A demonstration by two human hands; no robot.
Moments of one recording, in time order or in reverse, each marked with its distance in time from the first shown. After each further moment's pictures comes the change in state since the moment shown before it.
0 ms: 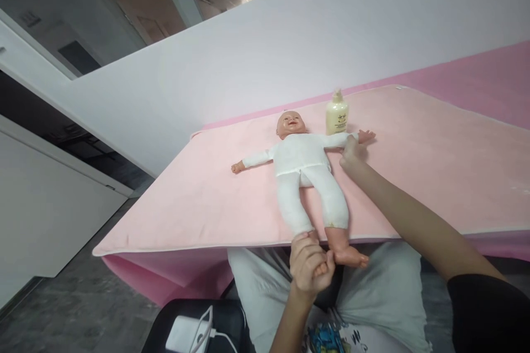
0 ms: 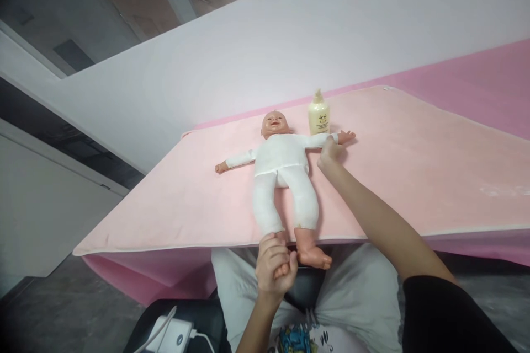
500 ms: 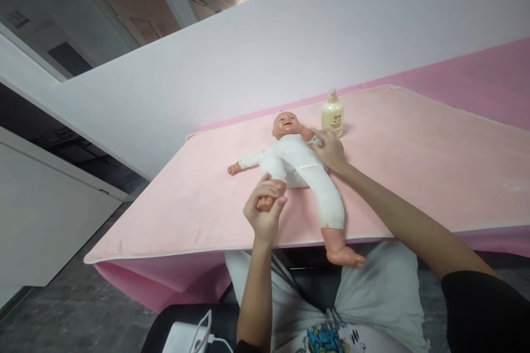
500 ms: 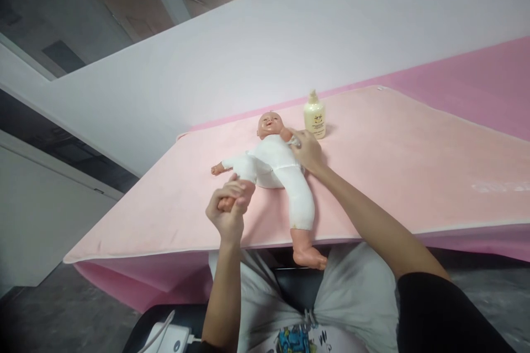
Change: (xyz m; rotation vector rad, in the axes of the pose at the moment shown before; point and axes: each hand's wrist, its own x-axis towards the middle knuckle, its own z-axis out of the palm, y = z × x) left_hand 0.095 -0.070 -0.012 -0.234 0.089 -0.257; right_hand -0.039 -0.046 -0.011 -0.243 -0.313 -0.691
